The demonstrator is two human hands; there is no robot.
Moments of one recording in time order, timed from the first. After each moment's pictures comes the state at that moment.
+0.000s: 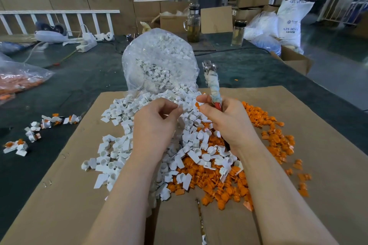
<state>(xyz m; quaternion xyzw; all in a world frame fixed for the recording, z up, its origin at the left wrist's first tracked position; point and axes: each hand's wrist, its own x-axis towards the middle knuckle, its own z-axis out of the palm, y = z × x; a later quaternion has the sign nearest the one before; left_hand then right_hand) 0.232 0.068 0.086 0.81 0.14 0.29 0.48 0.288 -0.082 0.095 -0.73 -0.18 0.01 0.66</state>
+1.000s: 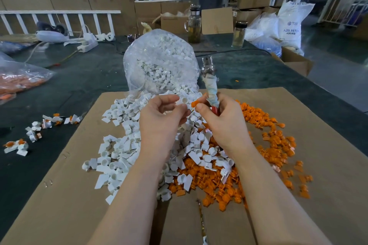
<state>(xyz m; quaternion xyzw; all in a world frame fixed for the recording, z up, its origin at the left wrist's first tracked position) 0.235 0.053 0.094 0.62 0.15 0.27 0.72 0.287 -0.070 0.087 -0.74 -0.22 -0.09 0.62</state>
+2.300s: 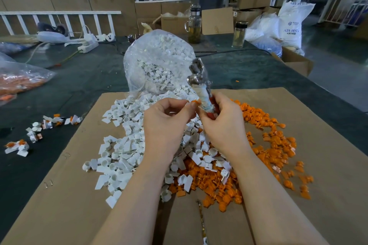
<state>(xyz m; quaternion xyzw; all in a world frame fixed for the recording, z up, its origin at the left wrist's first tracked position) 0.233 0.045 0.094 0.67 0.14 0.29 0.67 0.284 -0.069 0.085 -0.80 -0.25 -0.19 0.52</state>
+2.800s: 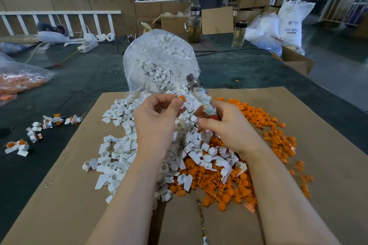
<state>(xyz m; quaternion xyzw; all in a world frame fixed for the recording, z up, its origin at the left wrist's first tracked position) 0.234 0.057 0.095 0.65 0.14 0.34 0.66 0.287 -0.091 0.098 -0.82 -0.28 0.04 0.49</state>
